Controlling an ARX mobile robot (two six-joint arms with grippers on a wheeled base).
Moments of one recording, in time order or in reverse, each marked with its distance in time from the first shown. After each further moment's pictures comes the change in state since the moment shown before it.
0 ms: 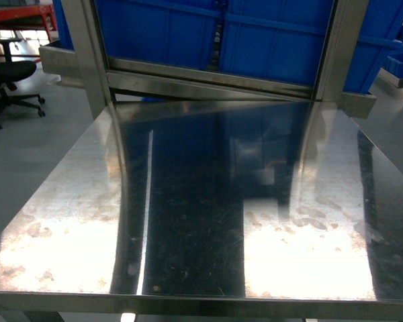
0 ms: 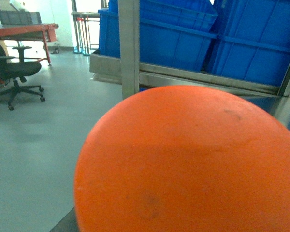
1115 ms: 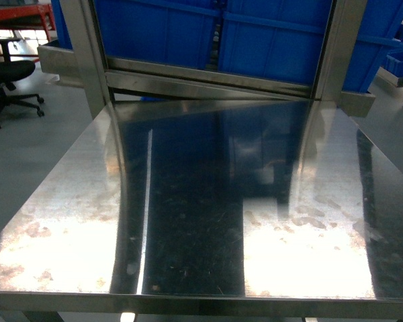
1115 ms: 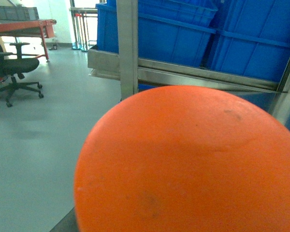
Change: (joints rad) left arm 0.000 -0.001 -0.005 -0.011 0.003 0.000; right arm 0.000 0.000 0.000 -0.002 0.001 0.000
